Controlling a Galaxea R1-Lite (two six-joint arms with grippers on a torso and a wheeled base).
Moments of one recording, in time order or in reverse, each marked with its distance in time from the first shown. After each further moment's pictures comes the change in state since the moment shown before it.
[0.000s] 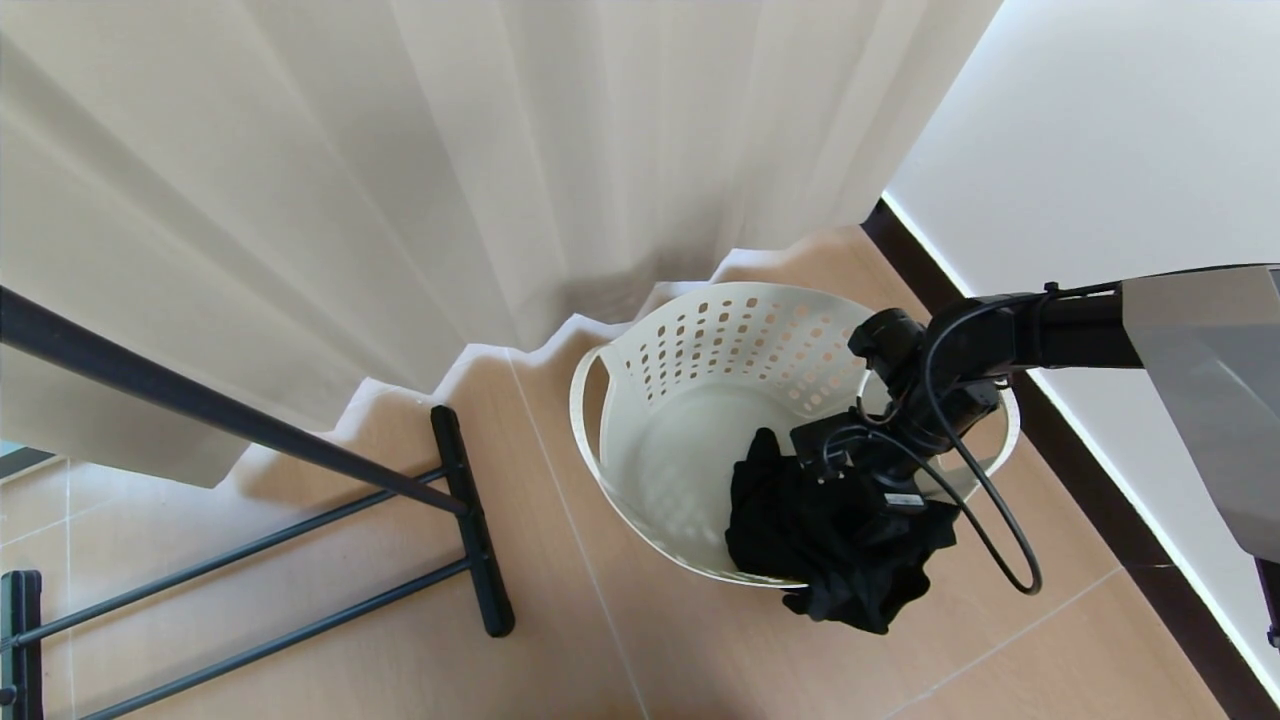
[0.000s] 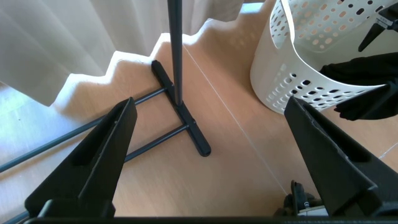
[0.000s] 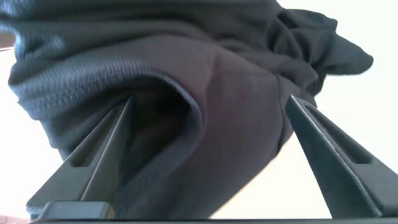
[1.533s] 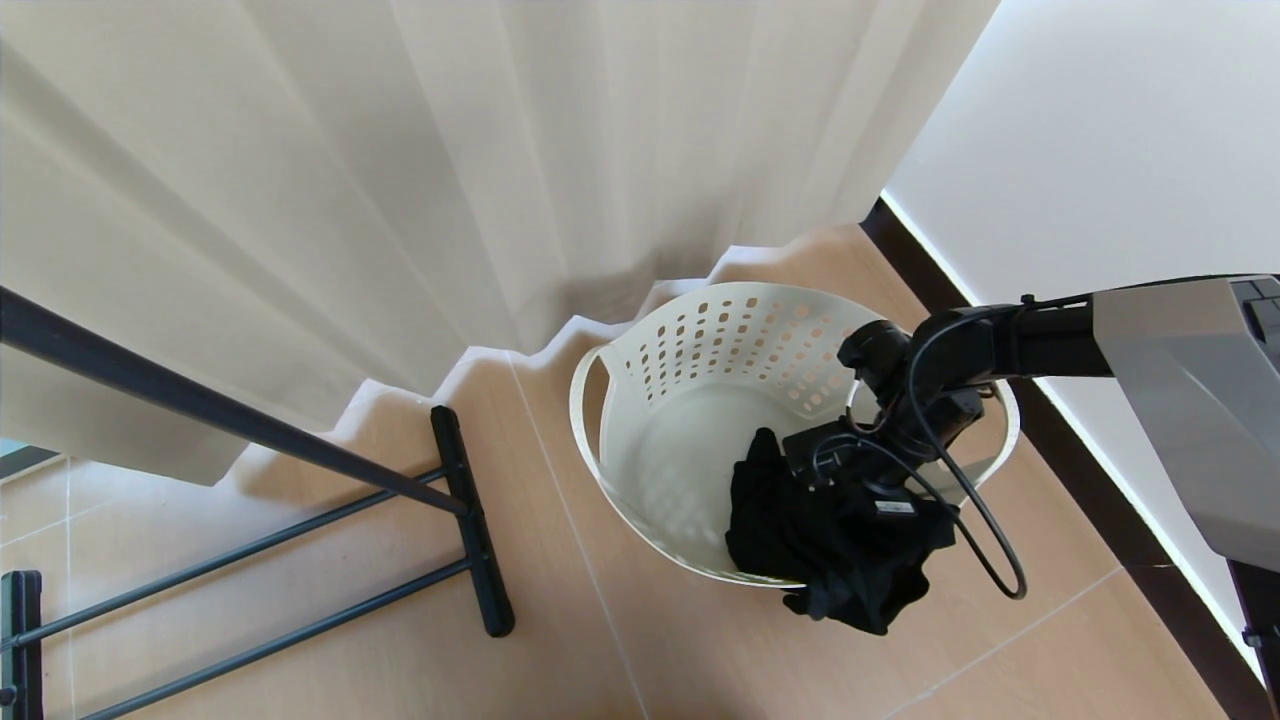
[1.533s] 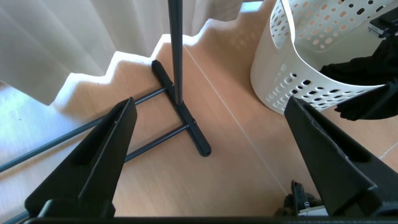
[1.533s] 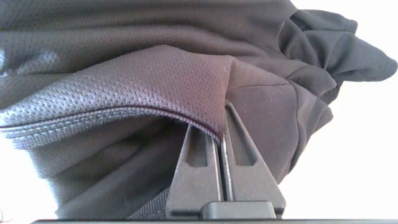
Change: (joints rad) left arm 0.000 0.000 0.000 0.000 0.000 0.001; right arm 0.007 0.039 -0.019 0.008 -0.001 0.014
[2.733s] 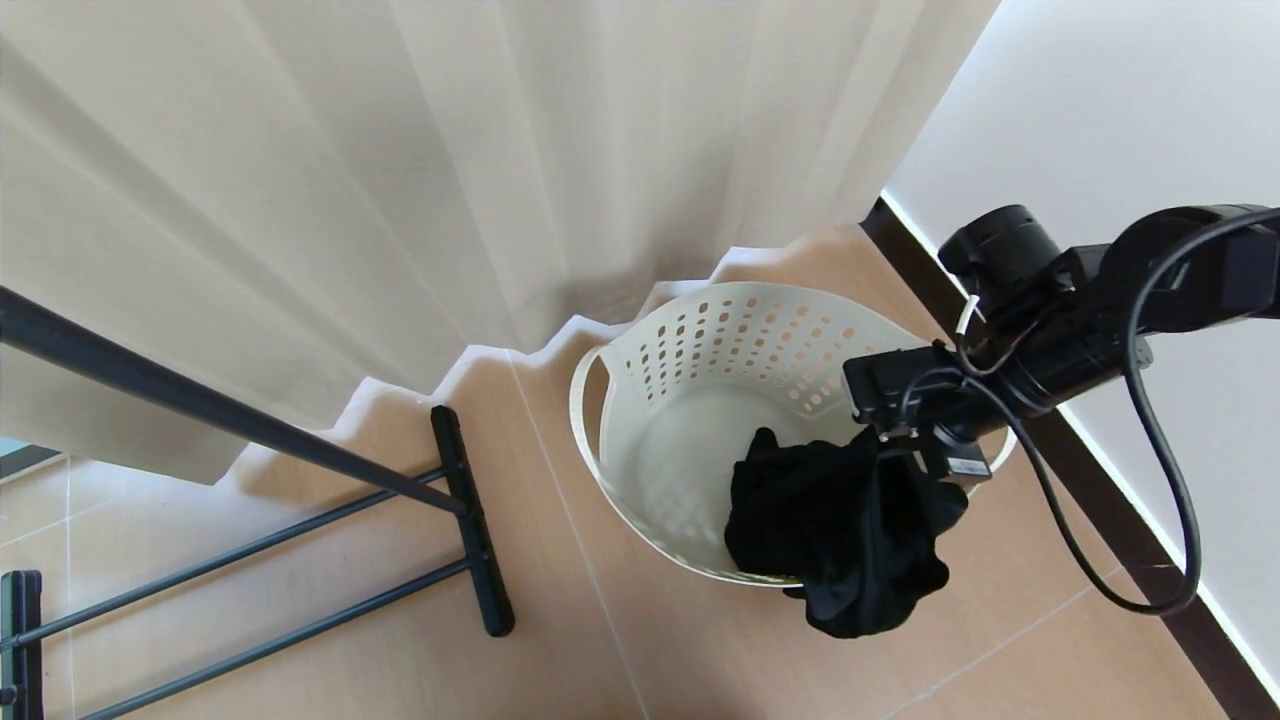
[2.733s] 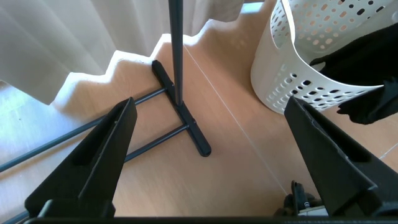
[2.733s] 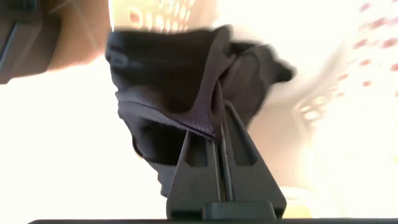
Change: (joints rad) left arm 0.000 0.000 0.000 0.000 0.001 -0.001; right arm 0.053 -0.450 0.294 -0.158 0.080 0.043
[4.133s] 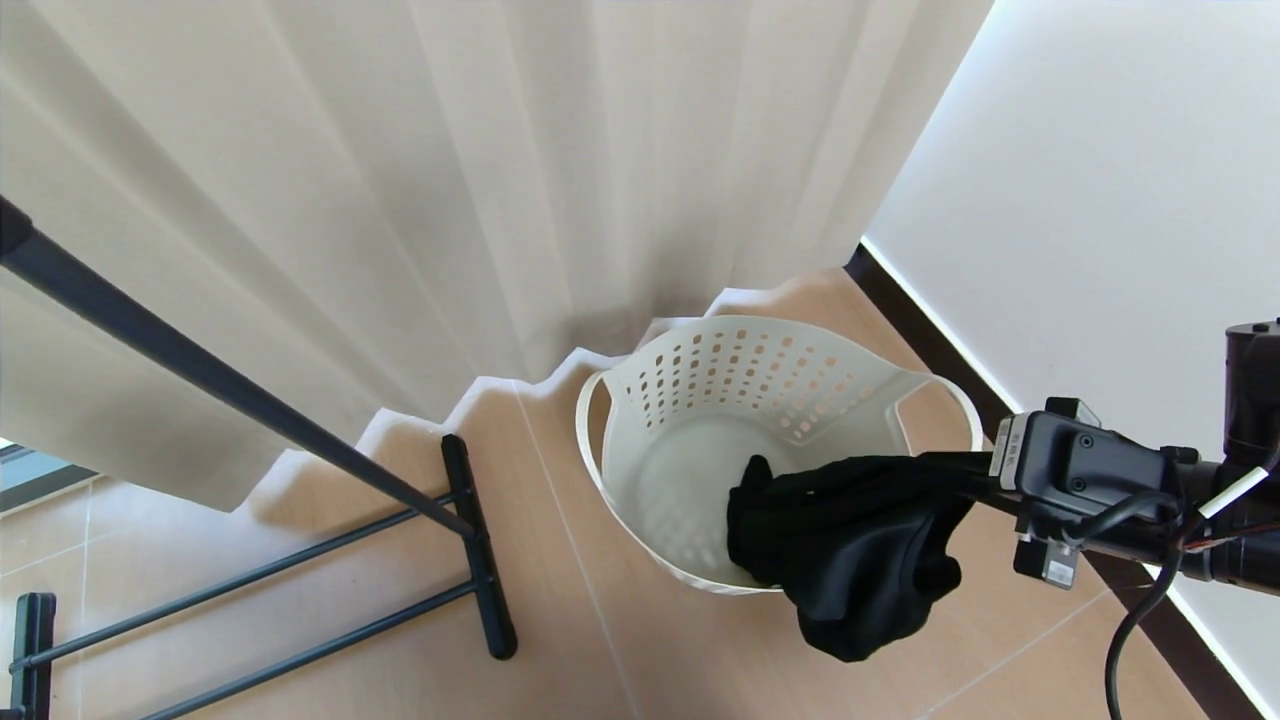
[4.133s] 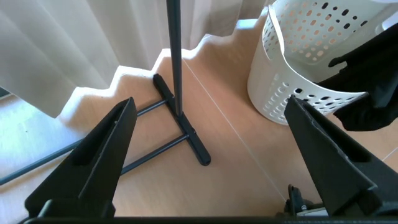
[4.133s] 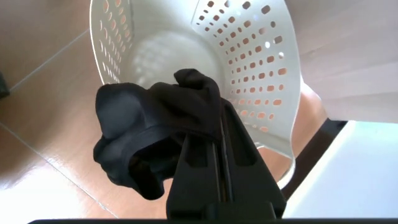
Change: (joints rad) left arm -0.003 0.000 0.000 0.000 -0.003 0.003; right arm 0.033 -0.500 0.908 -0.973 -0.021 0.336
